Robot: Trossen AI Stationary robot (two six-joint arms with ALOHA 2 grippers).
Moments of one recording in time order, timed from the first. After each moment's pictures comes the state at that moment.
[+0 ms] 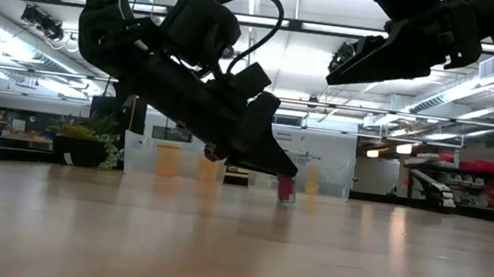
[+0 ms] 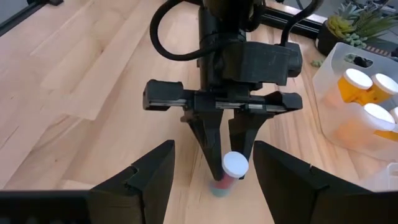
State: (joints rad) left arm -0.09 2.04 0.84 0.77 -0.34 -0.26; right arm 0.18 1.24 0.62 0.11 0.17 -0.16
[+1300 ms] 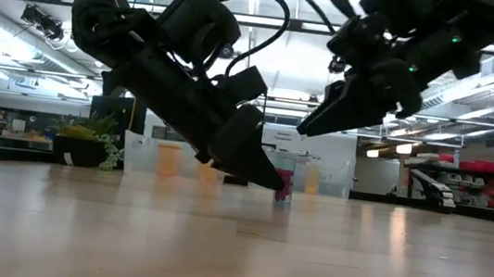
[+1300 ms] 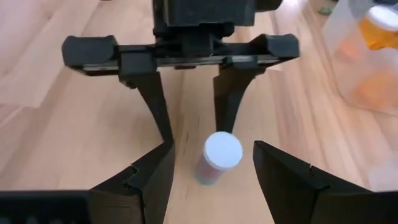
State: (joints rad) left arm -0.13 2.00 0.84 0.61 -0.34 -0.20; right arm 0.08 1.50 0.66 0.22 0.12 -0.10
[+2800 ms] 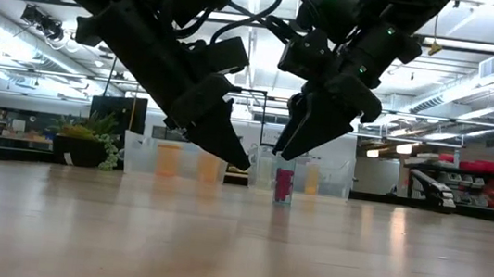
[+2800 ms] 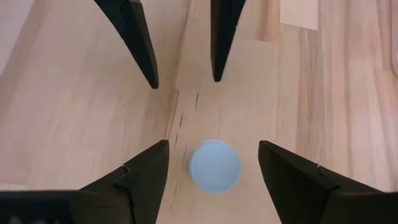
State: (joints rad) left arm -0.20 1.81 0.84 0.24 -0.43 -0.24; right arm 0.00 1.72 1.00 -0.19 0.02 -0.16
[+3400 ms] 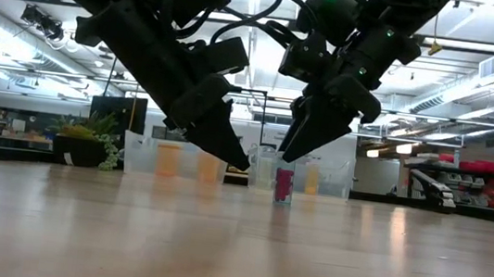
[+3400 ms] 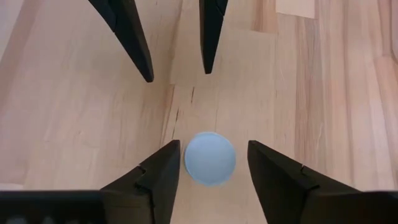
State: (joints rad) left arm -0.20 1.81 0.84 0.24 -0.43 -0.24; right arm -0.01 1.72 1.00 -0.21 0.01 -0.13
